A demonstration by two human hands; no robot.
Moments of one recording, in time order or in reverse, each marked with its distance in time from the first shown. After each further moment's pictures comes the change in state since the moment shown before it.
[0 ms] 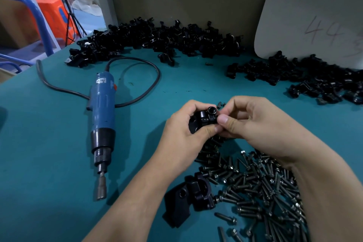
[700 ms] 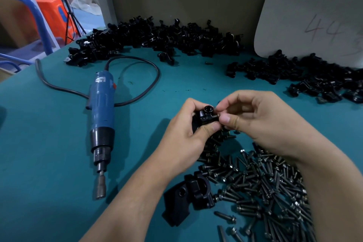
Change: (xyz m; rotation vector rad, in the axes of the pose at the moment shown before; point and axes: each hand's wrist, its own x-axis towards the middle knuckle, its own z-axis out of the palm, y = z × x) left_hand -0.002 0.006 0.002 0.019 -0.062 -0.003; right_hand -0.001 -0.002 -0.007 -0.104 0.035 -0.157
